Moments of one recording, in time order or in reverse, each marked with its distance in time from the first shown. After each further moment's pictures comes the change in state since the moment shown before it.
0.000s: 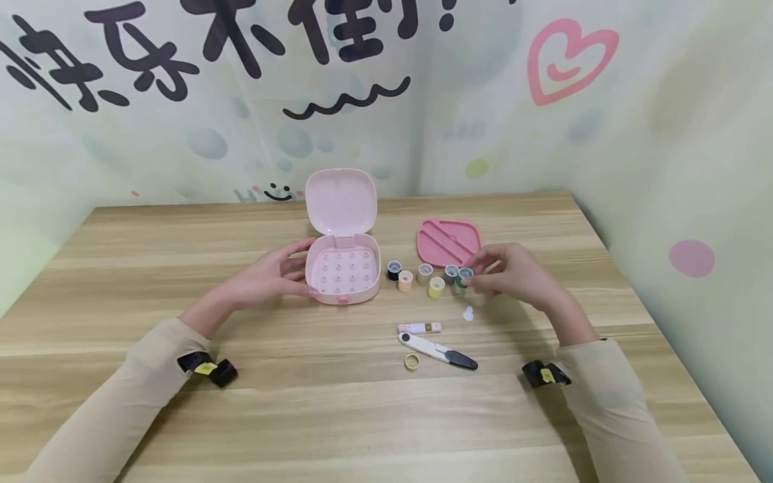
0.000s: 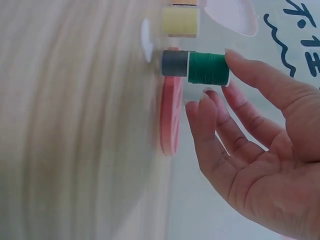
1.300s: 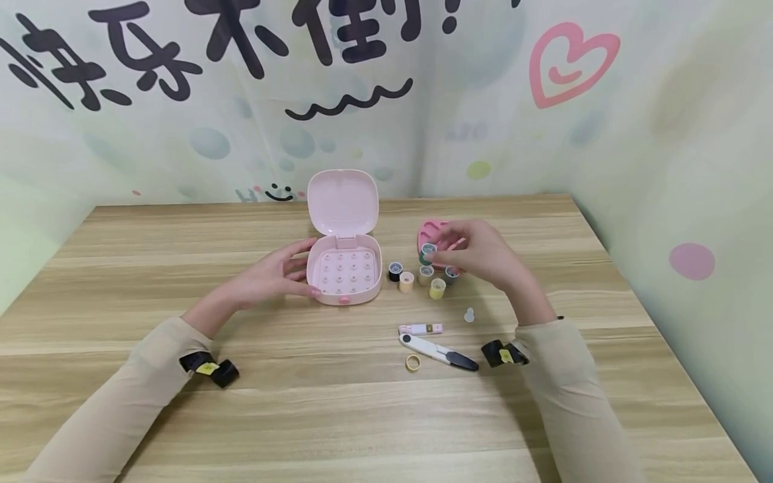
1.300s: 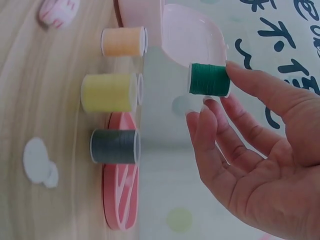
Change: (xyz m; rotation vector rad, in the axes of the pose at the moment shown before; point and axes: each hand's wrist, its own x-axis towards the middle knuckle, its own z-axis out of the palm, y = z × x) left_hand 0.000 0.004 0.002 -0.023 -0.015 0.011; right_hand 0.028 -0.058 0.017 0.004 0.054 -0.061
